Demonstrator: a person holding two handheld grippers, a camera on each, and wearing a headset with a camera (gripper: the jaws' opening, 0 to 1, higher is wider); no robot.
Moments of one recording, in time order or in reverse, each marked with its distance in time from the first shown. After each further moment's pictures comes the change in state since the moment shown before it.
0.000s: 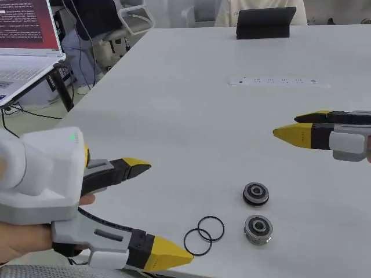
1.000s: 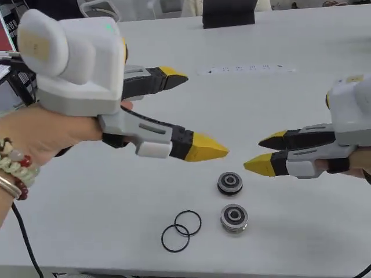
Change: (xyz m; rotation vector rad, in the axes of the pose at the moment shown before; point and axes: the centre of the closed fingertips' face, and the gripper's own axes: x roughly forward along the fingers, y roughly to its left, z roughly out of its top) left arm 0.088 0.016 0.113 0.282 -0.110 -0.109; right arm 0.016 -0.011 -0.074 -0.097 0.210 0.023
